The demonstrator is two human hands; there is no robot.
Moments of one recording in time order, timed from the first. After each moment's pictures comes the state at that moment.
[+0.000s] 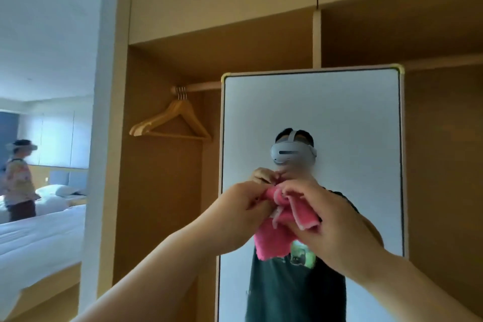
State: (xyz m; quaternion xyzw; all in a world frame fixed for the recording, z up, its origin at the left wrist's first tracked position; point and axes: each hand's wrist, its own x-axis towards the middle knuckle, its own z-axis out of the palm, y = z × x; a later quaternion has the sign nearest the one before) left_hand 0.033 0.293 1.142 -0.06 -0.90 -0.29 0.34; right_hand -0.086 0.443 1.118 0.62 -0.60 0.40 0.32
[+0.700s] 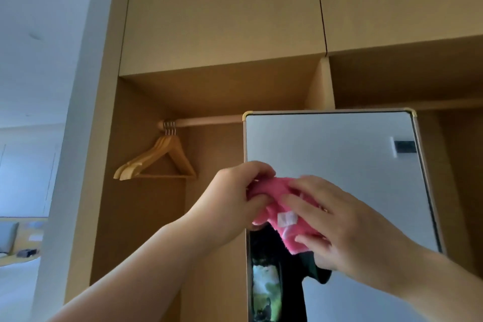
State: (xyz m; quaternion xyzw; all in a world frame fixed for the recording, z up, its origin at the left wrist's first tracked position) left_hand 0.041 0.188 1.219 -0.18 -0.84 -0.21 0.46; right_hand -0.047 0.385 1.184 0.56 -0.61 0.06 0.55
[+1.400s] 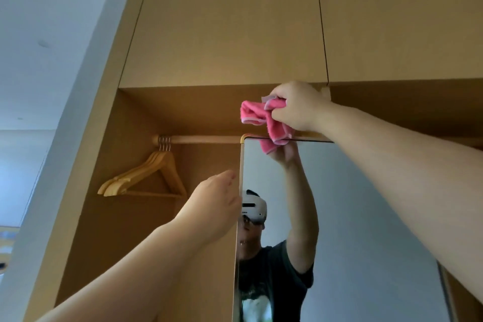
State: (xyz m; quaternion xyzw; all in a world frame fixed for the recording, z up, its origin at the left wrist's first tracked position) left_hand 0.002 0.160 1.246 -0.01 -0.86 -0.17 0.49; right_hand -0.066 0.325 1.404 0.46 -0.72 0.22 0.48
